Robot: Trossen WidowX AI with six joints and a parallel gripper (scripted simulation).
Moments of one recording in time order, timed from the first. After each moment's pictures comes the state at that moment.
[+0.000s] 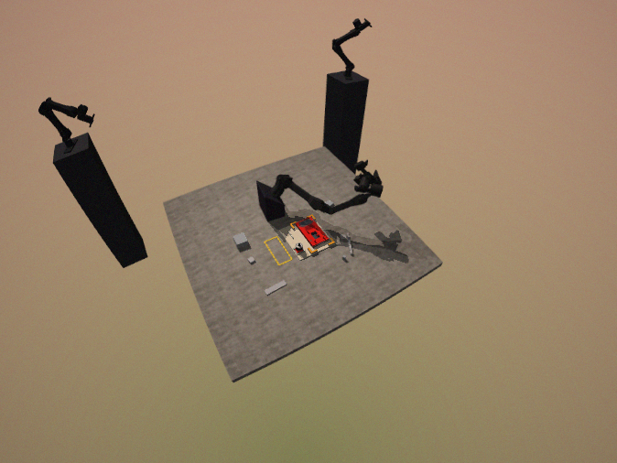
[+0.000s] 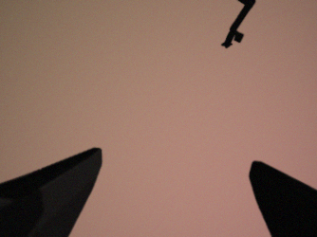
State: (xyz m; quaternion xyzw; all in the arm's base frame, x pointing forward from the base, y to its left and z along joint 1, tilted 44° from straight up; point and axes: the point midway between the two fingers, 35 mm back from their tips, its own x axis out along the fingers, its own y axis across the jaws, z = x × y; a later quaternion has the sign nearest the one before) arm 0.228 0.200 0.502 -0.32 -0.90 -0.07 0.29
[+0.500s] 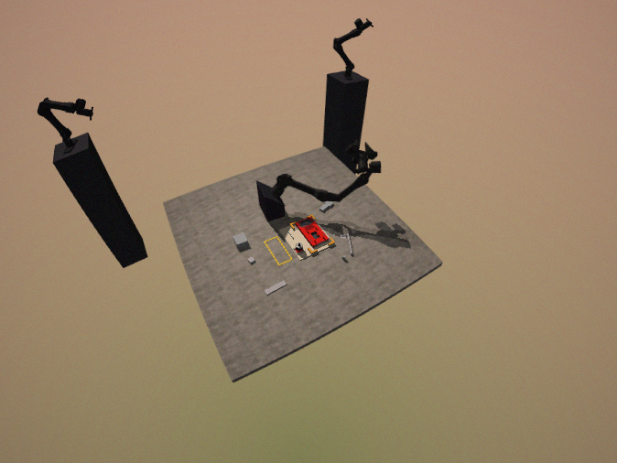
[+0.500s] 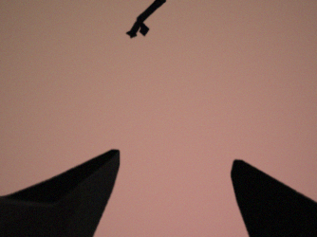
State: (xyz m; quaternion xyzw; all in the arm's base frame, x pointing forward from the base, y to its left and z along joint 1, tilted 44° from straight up) arm 0.090 0.170 0.560 -0.16 -0.92 -0.27 0.23
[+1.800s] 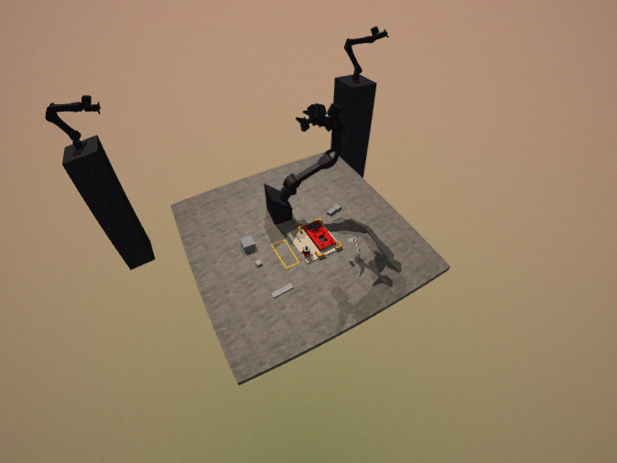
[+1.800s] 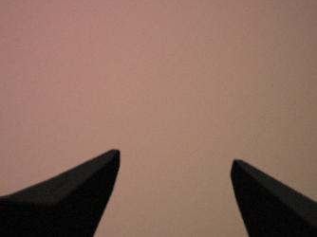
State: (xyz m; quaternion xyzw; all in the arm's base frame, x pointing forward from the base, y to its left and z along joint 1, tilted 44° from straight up) arm -0.023 -0.271 0.468 0.43 -0.27 -0.70 0.51
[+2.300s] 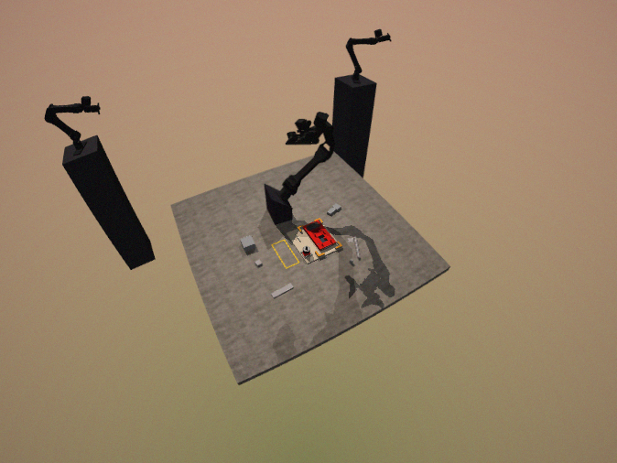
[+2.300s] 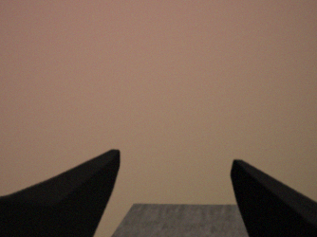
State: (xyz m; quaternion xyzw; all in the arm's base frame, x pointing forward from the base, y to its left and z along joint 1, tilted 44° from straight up) arm 0.103 -0.334 0.364 0.46 0.04 -0.60 0.66
